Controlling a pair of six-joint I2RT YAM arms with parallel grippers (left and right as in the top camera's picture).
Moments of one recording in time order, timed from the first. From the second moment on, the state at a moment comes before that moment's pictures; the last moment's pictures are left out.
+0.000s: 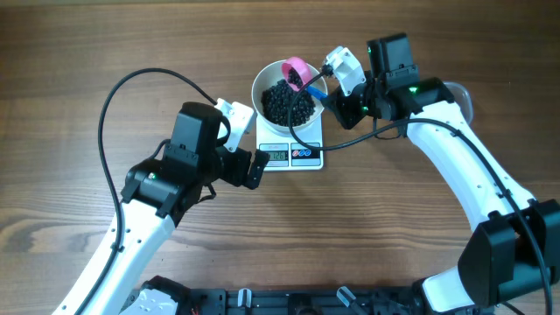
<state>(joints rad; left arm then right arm) -0.40 1.17 0.97 -0.69 0.17 0.01 0.29 1.67 1.32 -0.62 -0.40 -0.32</state>
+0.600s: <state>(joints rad) -0.40 1.17 0.97 -0.69 0.17 0.01 0.36 1.67 1.32 -0.62 -0.25 -0.49</state>
